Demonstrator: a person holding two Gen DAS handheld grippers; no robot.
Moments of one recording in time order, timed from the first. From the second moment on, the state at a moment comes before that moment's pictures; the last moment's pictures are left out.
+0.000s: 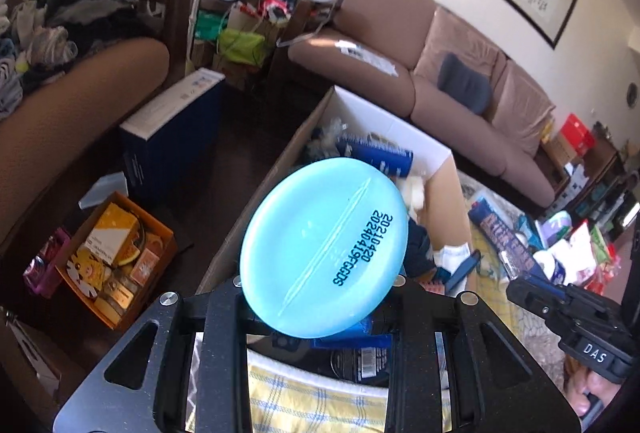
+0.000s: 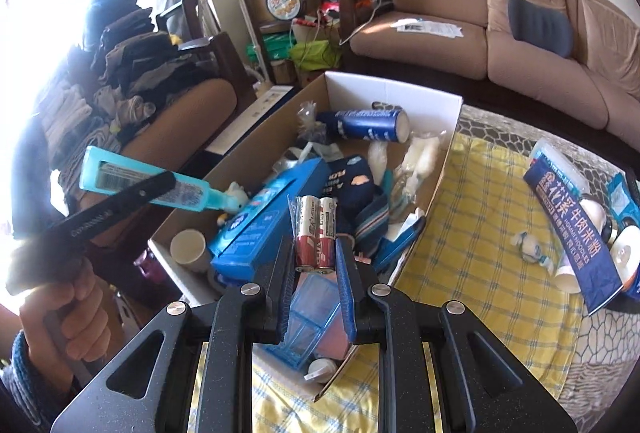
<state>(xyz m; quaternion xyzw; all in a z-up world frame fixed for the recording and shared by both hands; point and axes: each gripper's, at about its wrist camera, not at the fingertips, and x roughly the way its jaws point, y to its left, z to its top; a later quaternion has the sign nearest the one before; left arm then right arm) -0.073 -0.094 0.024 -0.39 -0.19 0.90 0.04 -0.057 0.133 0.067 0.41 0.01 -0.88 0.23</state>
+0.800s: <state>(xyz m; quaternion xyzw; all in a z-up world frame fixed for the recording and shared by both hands) -0.057 -0.063 0.045 -0.34 -0.13 0.93 0.10 -0.056 0.123 0.061 0.43 0.03 -0.87 0.24</state>
